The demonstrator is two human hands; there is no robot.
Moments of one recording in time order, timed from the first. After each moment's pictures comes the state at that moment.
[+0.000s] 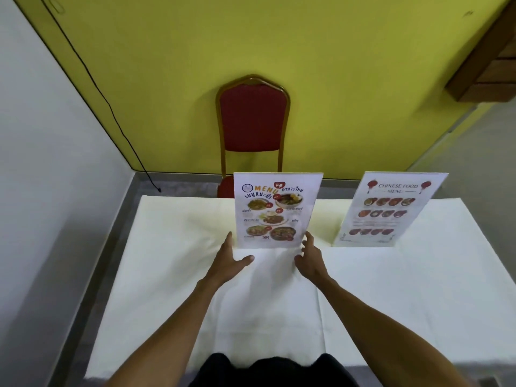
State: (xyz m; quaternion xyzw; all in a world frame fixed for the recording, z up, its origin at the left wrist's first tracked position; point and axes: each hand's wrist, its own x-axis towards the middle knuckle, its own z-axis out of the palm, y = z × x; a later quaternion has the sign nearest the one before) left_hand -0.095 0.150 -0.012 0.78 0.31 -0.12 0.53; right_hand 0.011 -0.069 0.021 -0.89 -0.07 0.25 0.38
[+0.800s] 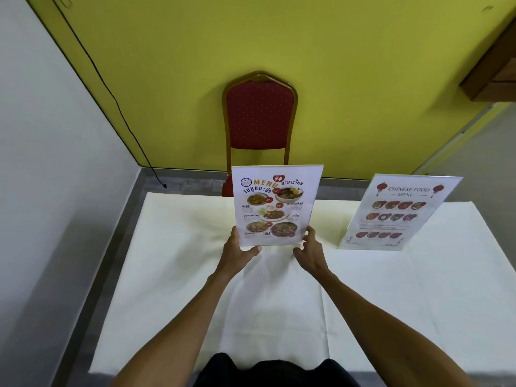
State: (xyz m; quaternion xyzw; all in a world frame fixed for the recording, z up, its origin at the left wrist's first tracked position) left_hand -0.074 0.144 -0.012 0.76 0.27 0.01 0.59; right_hand 0.024 -0.048 0.024 -0.87 -0.06 0.24 0.42
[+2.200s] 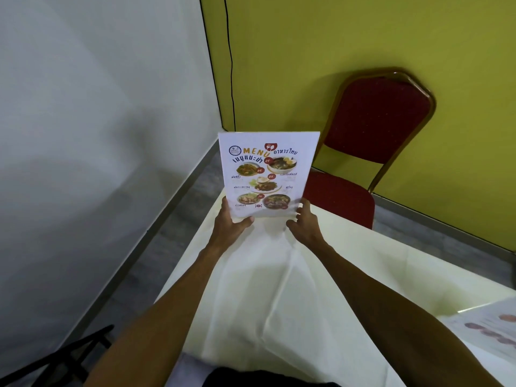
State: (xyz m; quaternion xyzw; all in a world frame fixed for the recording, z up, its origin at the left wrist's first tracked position) left_hand -0.142 0.341 -0.018 0.68 0.41 0.18 0.58; right_hand 0.037 0.208 -0.003 -0.83 -0.27 0.32 0.37
